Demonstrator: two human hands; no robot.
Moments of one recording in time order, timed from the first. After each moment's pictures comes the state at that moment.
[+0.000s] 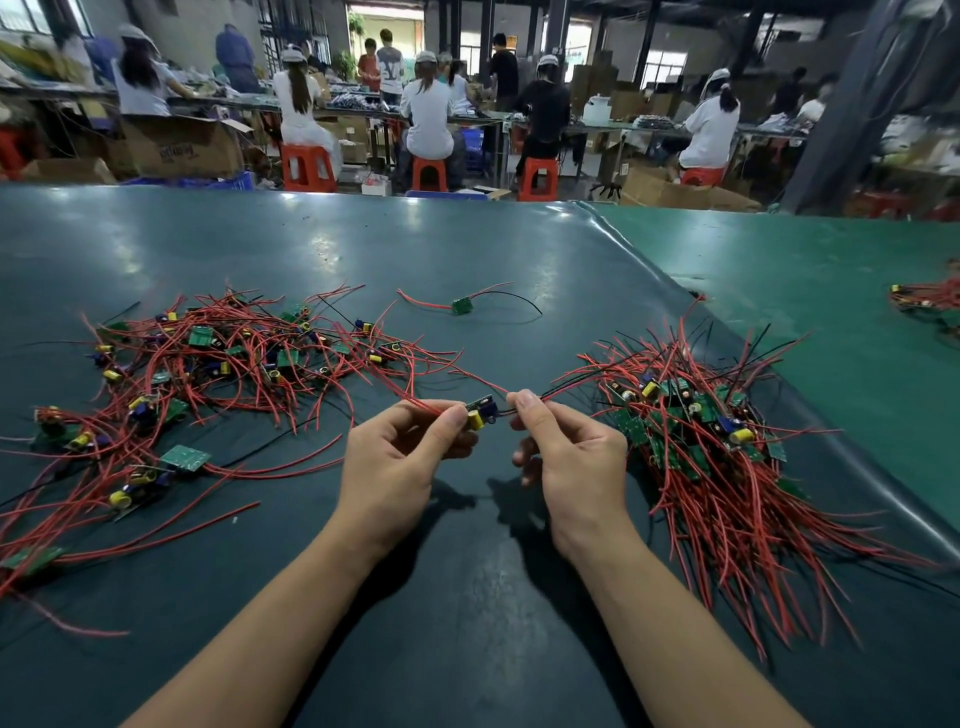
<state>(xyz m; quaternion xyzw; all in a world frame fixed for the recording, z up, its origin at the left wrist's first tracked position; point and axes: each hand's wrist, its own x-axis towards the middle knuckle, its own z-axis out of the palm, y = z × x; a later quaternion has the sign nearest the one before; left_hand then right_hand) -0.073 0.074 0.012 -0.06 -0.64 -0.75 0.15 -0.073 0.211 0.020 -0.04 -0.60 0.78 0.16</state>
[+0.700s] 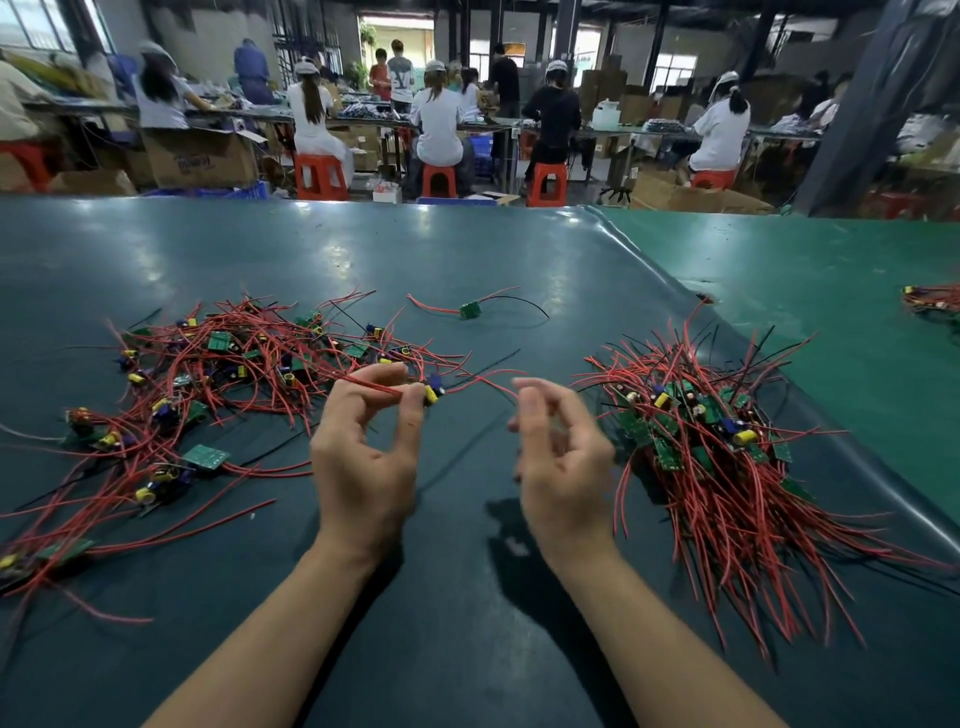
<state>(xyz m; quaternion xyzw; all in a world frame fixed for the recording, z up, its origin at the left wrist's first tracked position) -0.075 0.056 0.009 -0.09 -0.69 -0.58 0.42 -0.066 0.200 0.011 0.07 -0.69 0.66 0.30</state>
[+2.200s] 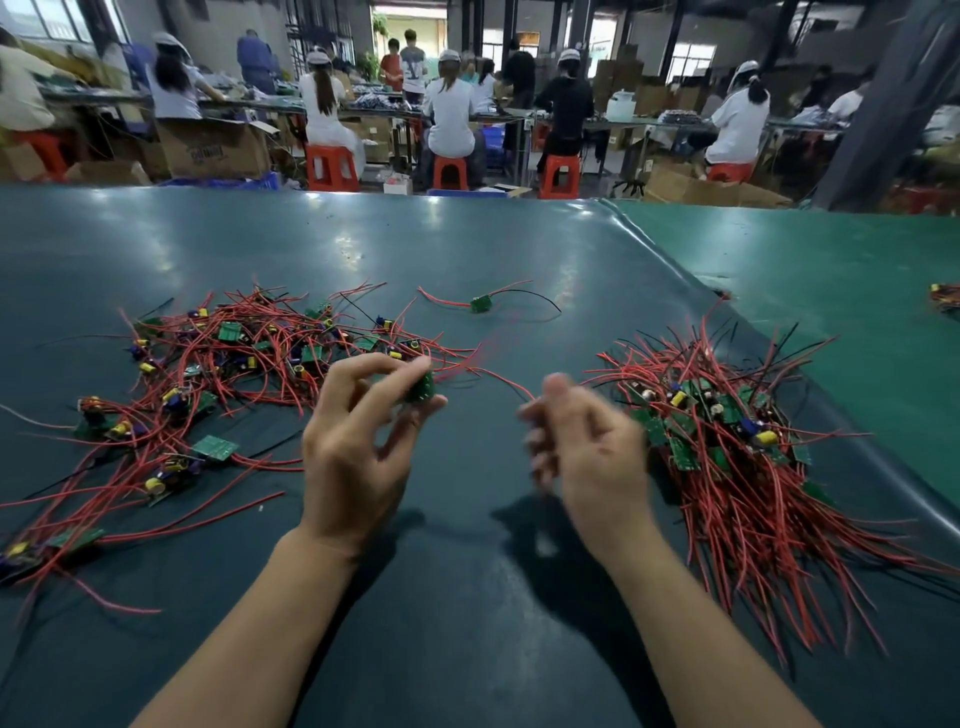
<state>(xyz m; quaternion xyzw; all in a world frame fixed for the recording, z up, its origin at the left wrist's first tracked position) -0.075 0.031 0.014 -0.20 -0.77 -0.36 0.50 -0.062 0.216 0.028 0.06 -0.64 0.75 0.15</state>
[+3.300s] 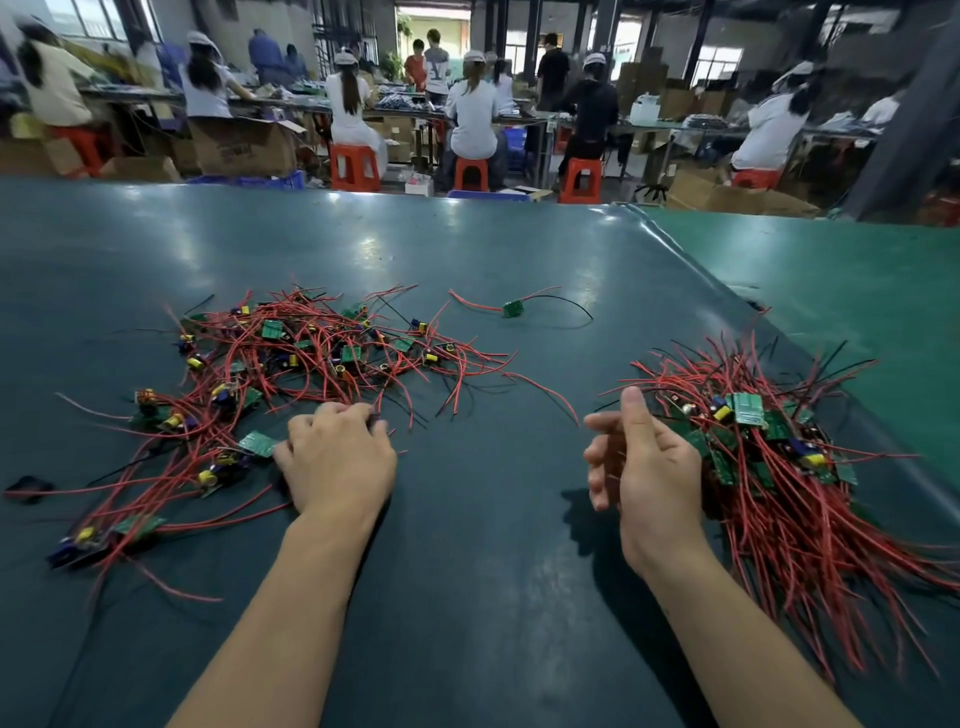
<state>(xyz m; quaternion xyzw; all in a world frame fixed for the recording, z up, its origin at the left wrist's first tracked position) -0.089 -0.011 0.002 0.22 -0.94 -0.18 0.19 -0.069 0.218 0.022 -0.07 -0.59 0.79 0.14</state>
